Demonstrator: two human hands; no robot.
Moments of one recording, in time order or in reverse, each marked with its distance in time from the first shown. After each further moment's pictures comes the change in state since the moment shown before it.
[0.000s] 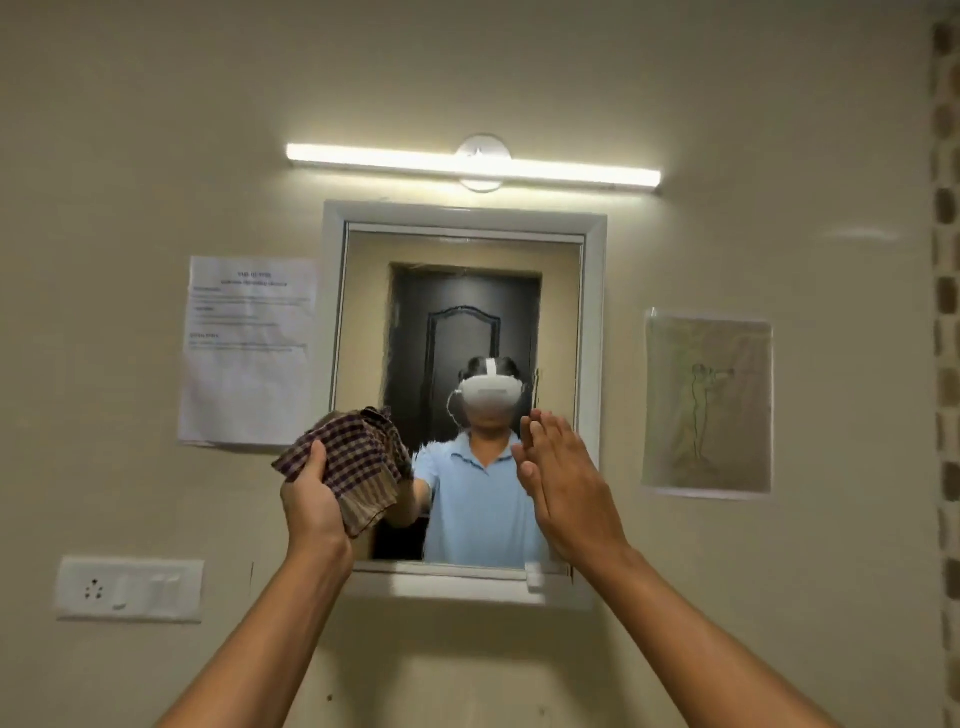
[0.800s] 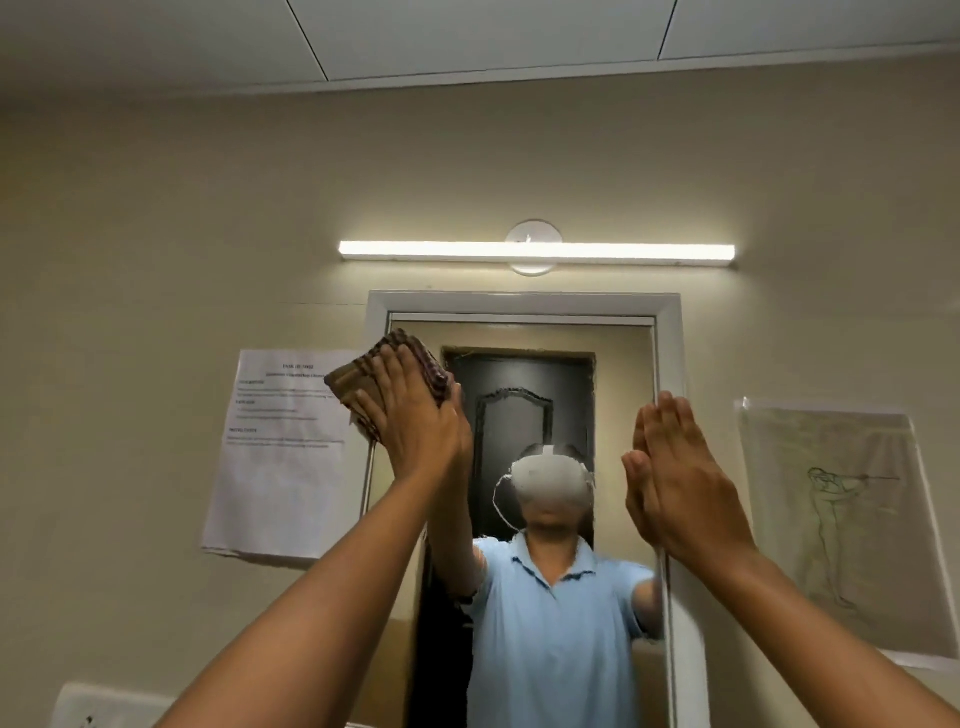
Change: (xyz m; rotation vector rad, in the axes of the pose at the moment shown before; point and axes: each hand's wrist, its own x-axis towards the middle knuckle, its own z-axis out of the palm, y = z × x) left_hand 0.131 0.027 0.155 1.239 0.092 0.969; right_hand 0.133 0.069 -0.011 -0.179 0.289 -0.037
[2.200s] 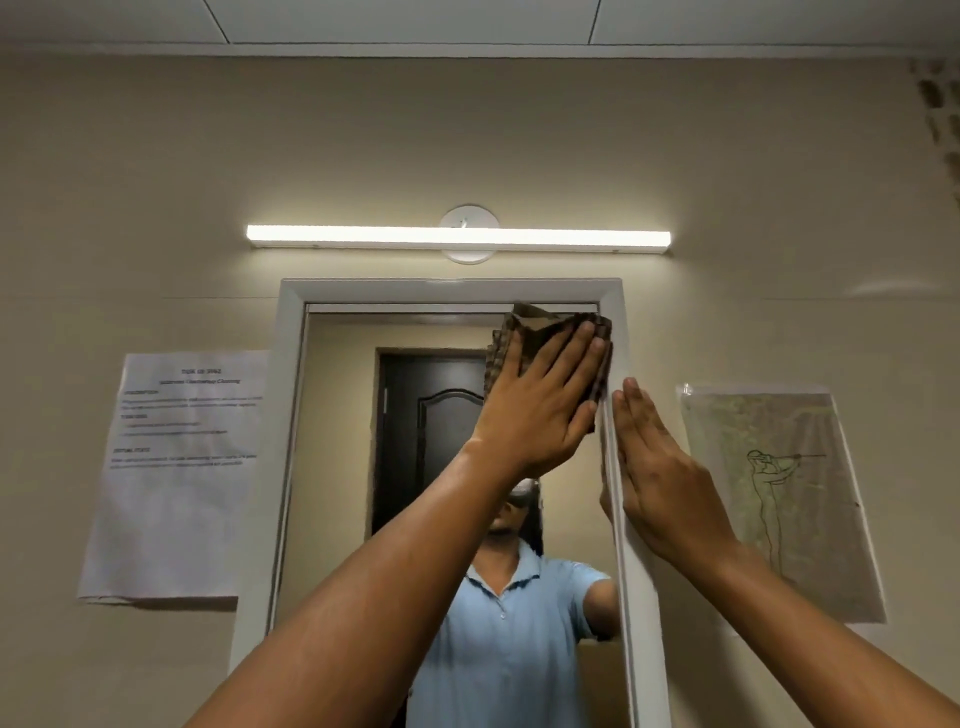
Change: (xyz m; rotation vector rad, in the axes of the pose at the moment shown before) left_hand -0.026 0.113 0.067 0.222 -0.251 1.024; right_hand -0.003 0.022 -0.013 0.049 -0.001 -0.077
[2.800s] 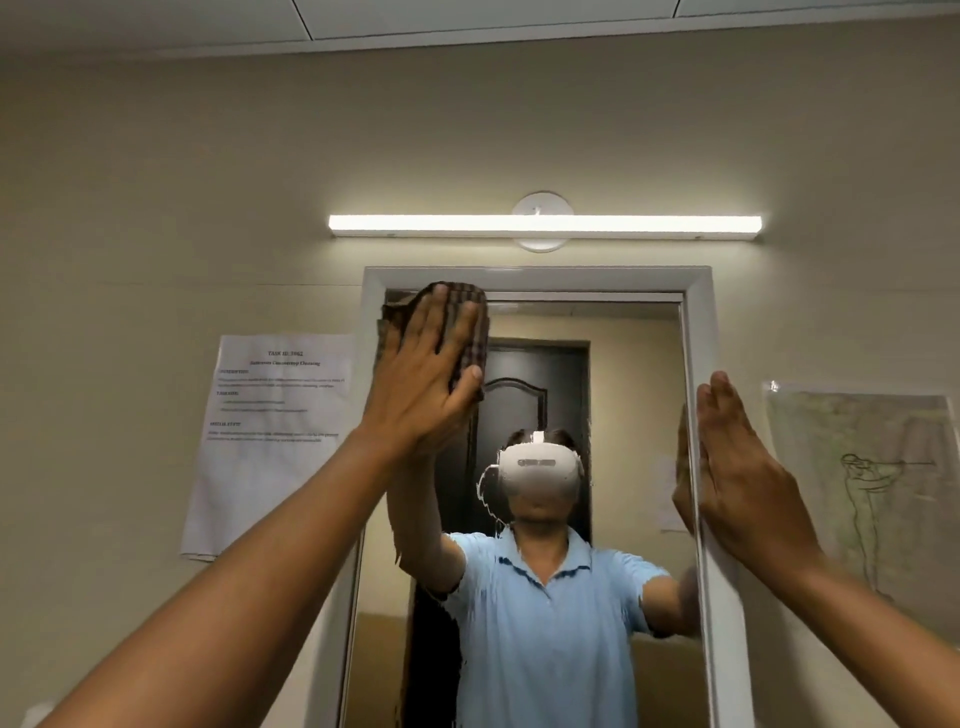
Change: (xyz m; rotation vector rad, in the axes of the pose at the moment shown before) left_hand -0.101 -0.146 -0.023 0.006 0.054 -0.372; right_hand -0.002 -0.012 0.008 -0.011 0.060 0.064
